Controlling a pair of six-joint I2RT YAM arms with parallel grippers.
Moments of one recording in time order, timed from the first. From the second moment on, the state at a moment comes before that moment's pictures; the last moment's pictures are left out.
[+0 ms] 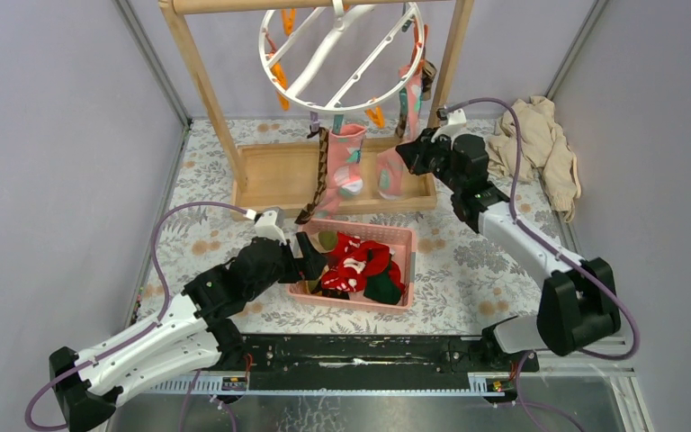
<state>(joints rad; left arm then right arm) -0.89 0.70 0.58 -0.46 -0.27 -0.79 0.37 1.43 1.00 0.30 -0.21 0.35</state>
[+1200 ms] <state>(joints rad) -0.89 0.58 0.58 -0.48 -0.32 -0.79 0.94 1.56 1.28 0.04 0.04 0.18</state>
